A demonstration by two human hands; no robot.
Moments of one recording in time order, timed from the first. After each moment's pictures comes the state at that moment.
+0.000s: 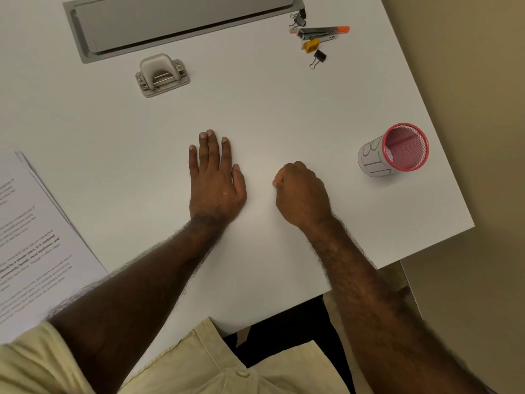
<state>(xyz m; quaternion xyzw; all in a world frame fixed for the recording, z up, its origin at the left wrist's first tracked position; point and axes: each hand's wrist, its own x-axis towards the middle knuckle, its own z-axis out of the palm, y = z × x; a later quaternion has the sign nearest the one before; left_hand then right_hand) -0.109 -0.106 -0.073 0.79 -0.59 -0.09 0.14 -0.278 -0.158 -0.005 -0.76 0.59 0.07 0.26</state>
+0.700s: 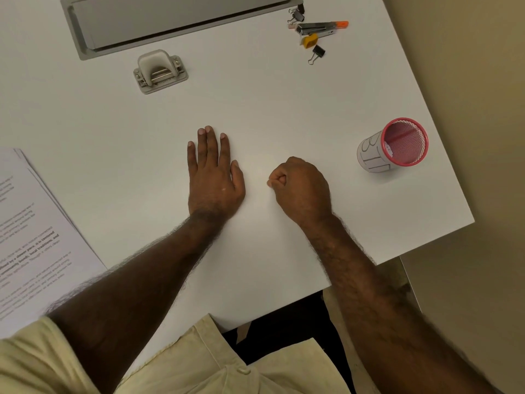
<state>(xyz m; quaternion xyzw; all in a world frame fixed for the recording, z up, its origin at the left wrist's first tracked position) -0.109 -0.106 -0.075 0.78 -0.60 -0.08 0.15 -0.281 -0.156 -0.008 -0.75 0.60 -0.02 0.28</state>
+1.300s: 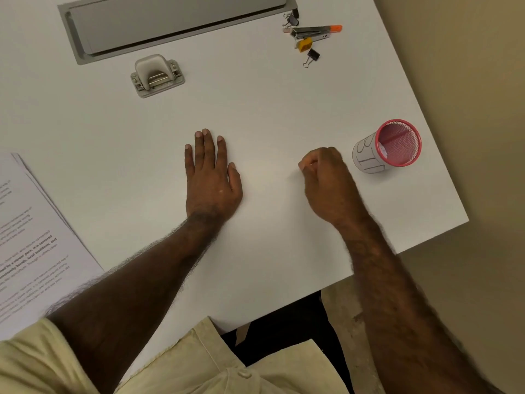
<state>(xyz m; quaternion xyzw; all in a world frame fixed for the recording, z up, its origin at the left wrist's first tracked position) -0.109 -0.106 -0.077 0.78 -0.60 -0.07 0.16 -0.323 -0.170 0.029 -0.71 0.62 -0.10 0.31</state>
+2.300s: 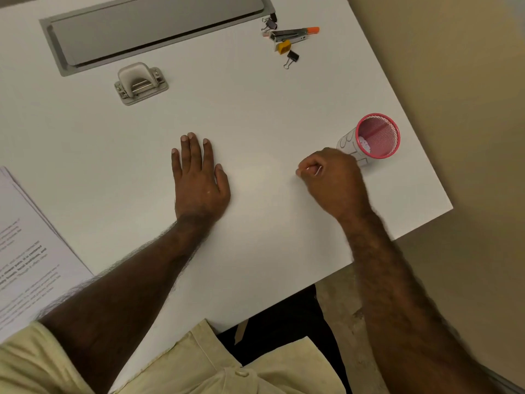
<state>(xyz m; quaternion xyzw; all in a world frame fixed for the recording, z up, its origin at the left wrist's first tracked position) -0.110 -0.104 -0.078 0.78 -0.60 -0.06 0.16 -0.358 -0.175 0.024 -0.73 0.62 -0.13 0.25</state>
